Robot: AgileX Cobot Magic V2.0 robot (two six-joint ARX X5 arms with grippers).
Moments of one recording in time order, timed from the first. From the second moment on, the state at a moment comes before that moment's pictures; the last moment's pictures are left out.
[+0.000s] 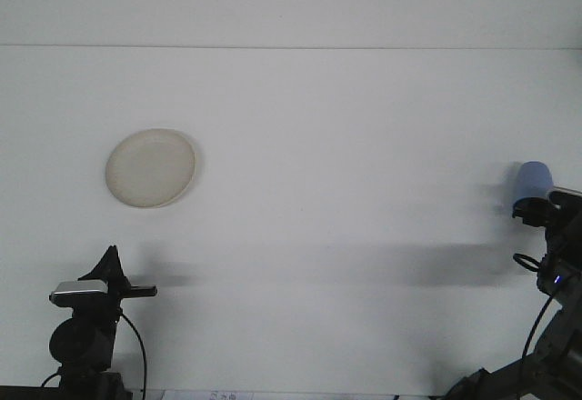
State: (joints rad) left arm -0.02 0.00 0.03 0.02 -0.13 0.06; right arm -0.65 1.66 0.70 0.60 -0.16 -0.21
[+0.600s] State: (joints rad) left arm -0.02 0.00 0.03 0.02 -0.13 0.06; right arm -0.62 1.51 0.71 0.52 -0.18 0.00
